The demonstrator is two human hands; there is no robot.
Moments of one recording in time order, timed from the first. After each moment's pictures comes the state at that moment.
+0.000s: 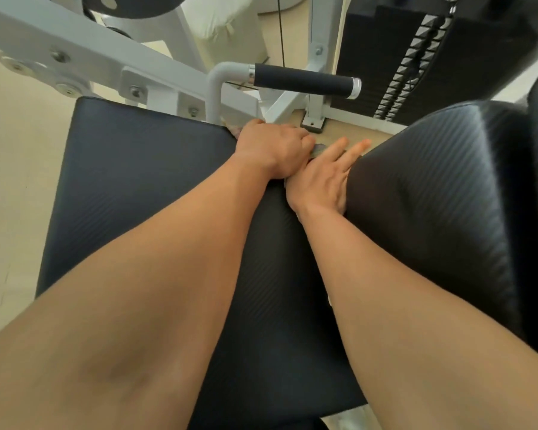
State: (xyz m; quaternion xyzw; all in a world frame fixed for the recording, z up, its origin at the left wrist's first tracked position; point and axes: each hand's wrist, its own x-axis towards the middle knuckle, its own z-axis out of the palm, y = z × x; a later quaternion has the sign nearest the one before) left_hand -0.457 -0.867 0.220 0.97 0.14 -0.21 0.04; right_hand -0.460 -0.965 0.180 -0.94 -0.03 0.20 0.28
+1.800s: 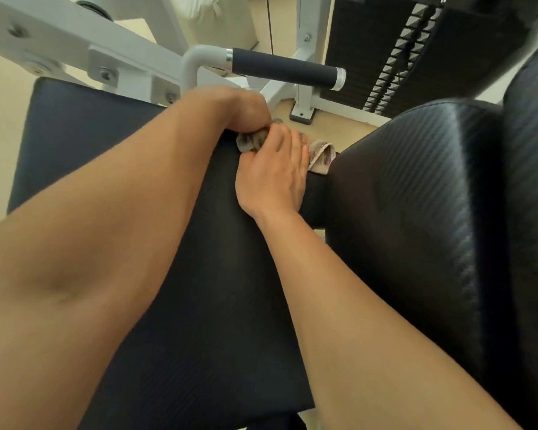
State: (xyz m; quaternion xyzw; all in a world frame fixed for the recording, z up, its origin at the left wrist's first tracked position) left_hand -0.421 -0.832 0.233 0.90 0.23 -0.36 0.12; right_hand -0.483 -0.954 0.200 -0.92 -0.19 0.17 0.31
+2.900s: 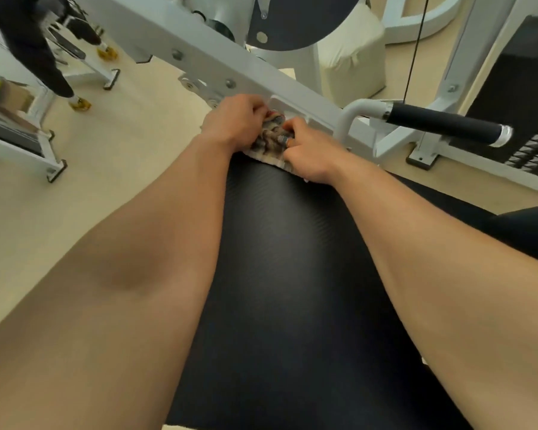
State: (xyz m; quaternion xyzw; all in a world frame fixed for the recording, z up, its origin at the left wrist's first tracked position) left_hand -0.575 -0.686 0.308 0.88 0.46 -0.05 0.08; right_hand -0.476 -0.827 0.272 -0.74 -0.47 0.40 0.28
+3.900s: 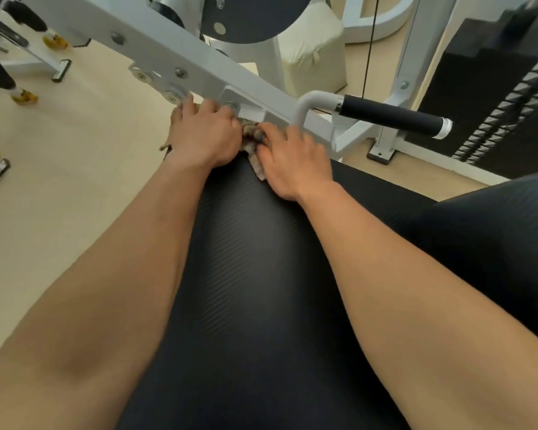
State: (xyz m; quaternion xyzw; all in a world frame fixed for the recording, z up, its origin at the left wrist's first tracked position) left_hand -0.570 -0.729 0.279 0.87 0.48 -0.12 -0.03; right_hand -0.477 -0.857 0.230 -0.82 -0.49 0.19 0.21
